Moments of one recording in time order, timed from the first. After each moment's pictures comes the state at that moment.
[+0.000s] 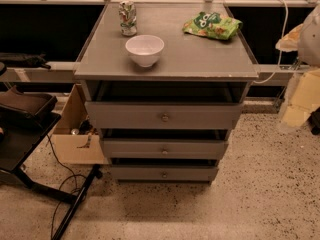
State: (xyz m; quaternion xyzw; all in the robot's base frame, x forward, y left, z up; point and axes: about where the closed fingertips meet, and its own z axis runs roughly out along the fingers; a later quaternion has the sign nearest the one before) arm 0.438 -0.216 0.979 -0.60 0.78 -0.04 0.16
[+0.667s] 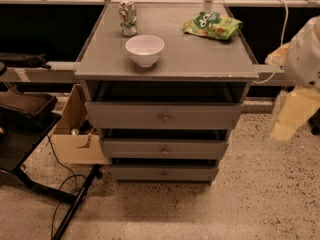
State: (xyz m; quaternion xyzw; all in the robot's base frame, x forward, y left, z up) arm 0.436 -0.207 0.952 -0.61 0.77 -0.03 0.17
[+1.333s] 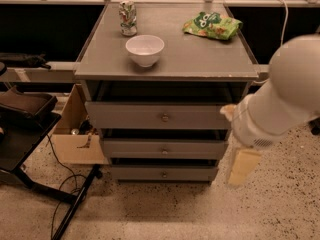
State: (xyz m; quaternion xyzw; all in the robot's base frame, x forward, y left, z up) arm 0.430 -0.157 0.820 -0.67 0.73 -0.01 0.16
